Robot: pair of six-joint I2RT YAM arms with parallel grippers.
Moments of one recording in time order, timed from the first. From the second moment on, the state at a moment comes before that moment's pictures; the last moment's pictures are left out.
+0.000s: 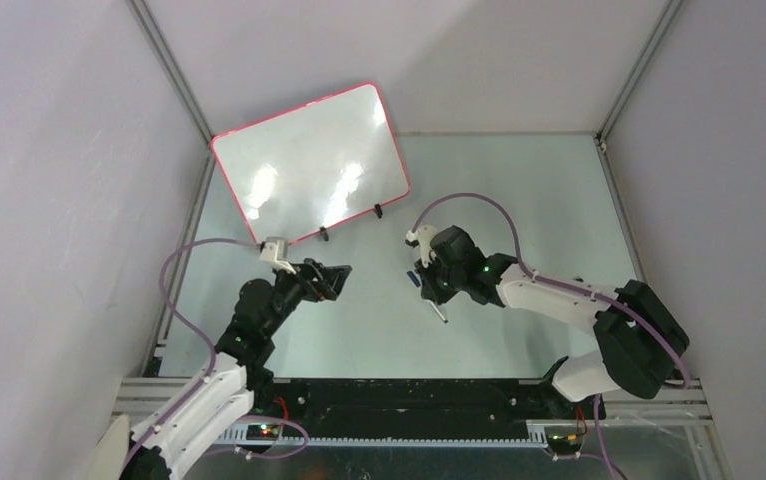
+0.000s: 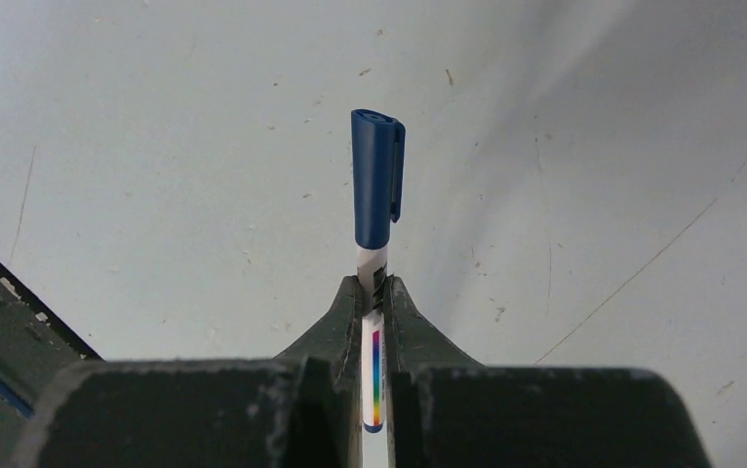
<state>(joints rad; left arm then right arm) -0.42 0.59 0.14 0.34 0.10 -0.55 0.79 1.43 0.83 -0.26 -0.10 0.11</state>
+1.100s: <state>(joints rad) -0.57 0.99 0.30 0.68 0.40 -1.02 0.85 1.29 0.90 -0.07 -0.39 0.29</state>
